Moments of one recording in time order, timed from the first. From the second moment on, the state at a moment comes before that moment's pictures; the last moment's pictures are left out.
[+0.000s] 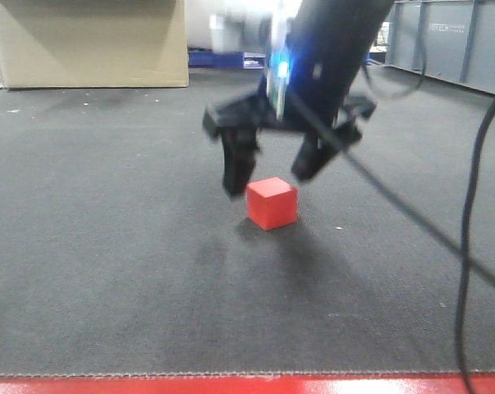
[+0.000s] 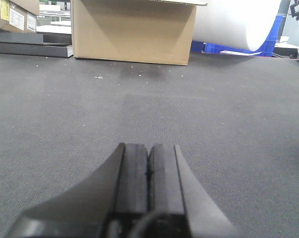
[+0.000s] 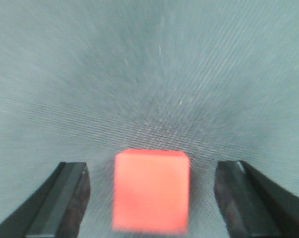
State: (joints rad) left arm -0.05 -0.01 0.03 0.00 0.01 -0.04; right arm 0.58 1.79 -1.31 0.06 0.60 0.08
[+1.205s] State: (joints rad) left arm -0.05 -0.01 0.03 0.00 0.01 -0.04; right arm 0.58 0.35 -0.58 0.08 0.49 0.08
